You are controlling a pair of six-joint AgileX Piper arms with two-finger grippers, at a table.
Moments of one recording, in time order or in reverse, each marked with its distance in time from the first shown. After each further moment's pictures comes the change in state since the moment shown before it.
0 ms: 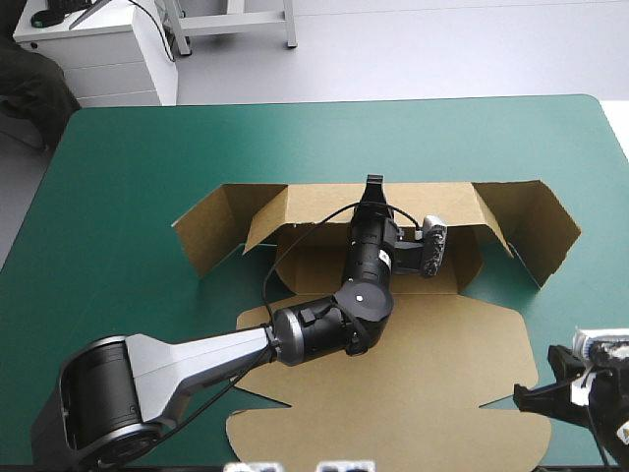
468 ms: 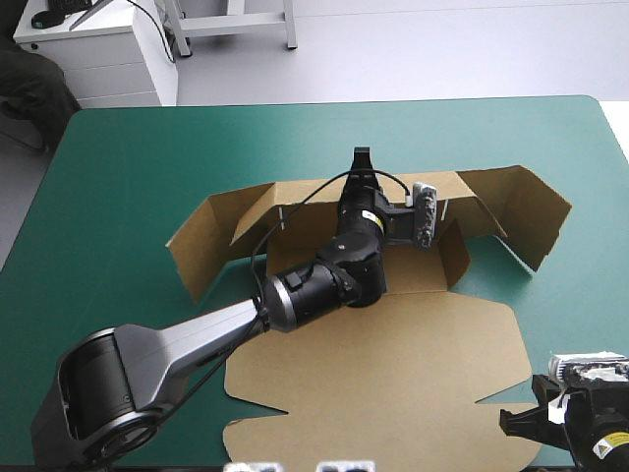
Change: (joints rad) left arm 0.067 0.003 -0.196 -0.351 0.021 0.343; right arm 0.000 -0.105 0.199 0.012 0.002 -0.032
